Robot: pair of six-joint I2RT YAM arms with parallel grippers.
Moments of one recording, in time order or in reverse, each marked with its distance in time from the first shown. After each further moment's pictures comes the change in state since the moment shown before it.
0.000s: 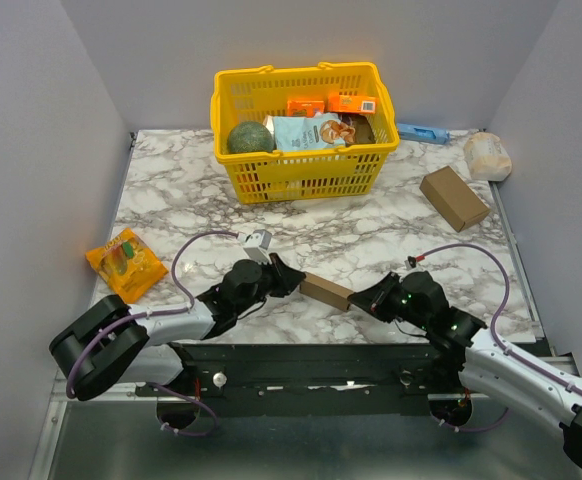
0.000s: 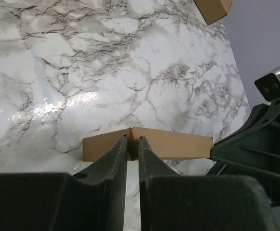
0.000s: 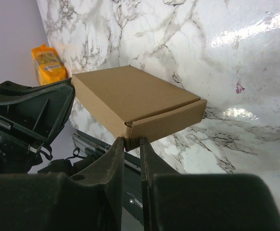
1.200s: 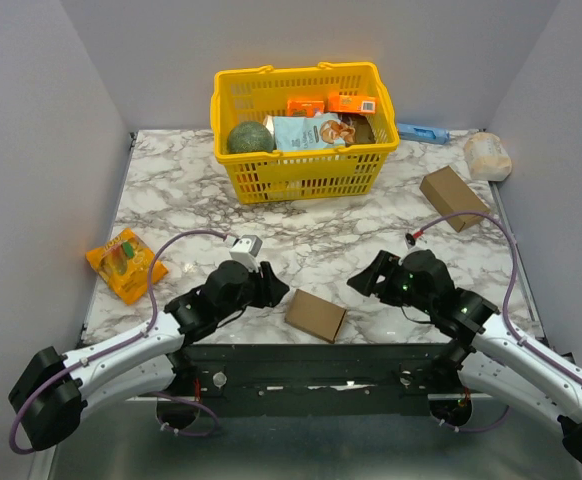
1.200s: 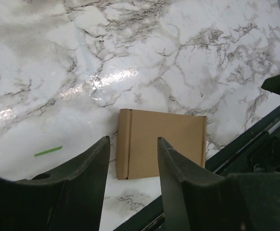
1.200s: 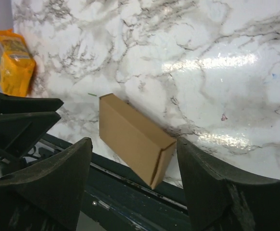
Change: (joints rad) left arm 0.001 -0.395 0.085 -0.602 -0.029 0.141; right arm 0.001 0.045 0.291 -0.278 0.089 -0.342
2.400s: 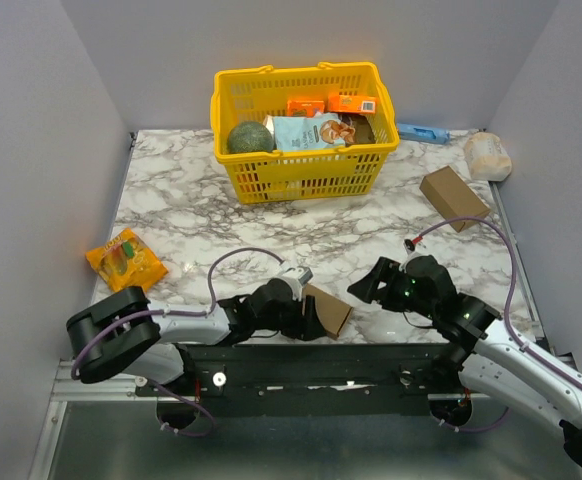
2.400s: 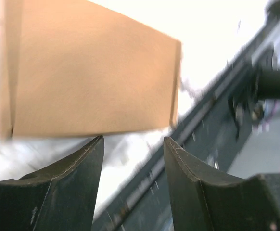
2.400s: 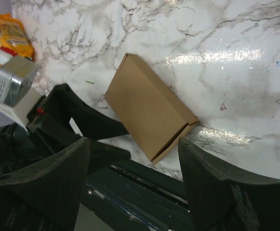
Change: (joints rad) left arm -0.183 0.520 0.018 0.390 0.241 -0.127; right arm 0.000 -0.056 -0.045 -0.012 -0.043 -0.015
